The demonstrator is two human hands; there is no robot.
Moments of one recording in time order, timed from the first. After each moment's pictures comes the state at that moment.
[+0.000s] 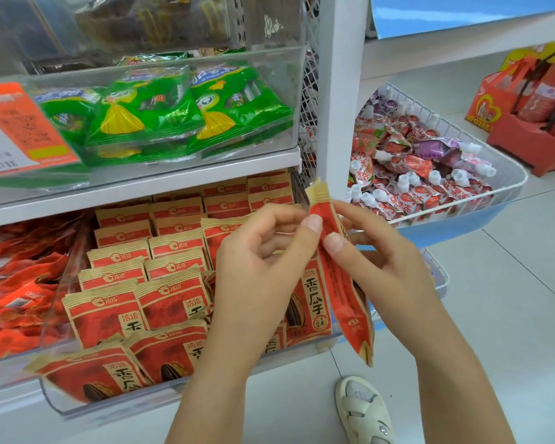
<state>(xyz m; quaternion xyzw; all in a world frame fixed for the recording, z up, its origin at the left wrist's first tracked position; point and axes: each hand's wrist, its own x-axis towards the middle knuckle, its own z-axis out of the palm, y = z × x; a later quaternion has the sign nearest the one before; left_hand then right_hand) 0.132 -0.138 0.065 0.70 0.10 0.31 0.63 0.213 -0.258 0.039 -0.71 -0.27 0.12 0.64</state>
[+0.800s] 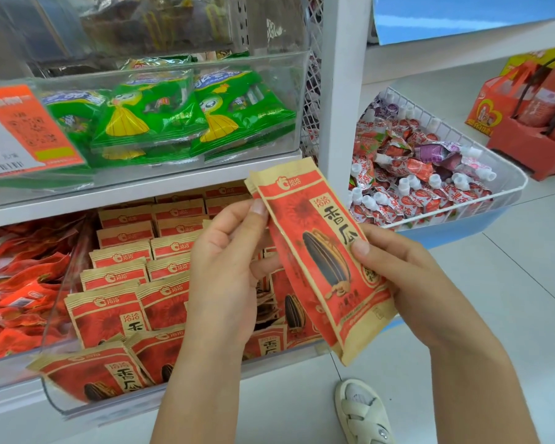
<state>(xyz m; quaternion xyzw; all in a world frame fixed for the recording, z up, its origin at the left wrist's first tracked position) 0.130 -0.127 0.070 0.52 0.17 0.30 0.78 0.226 -0.277 0.048 -0.61 -0.23 0.31 0.69</state>
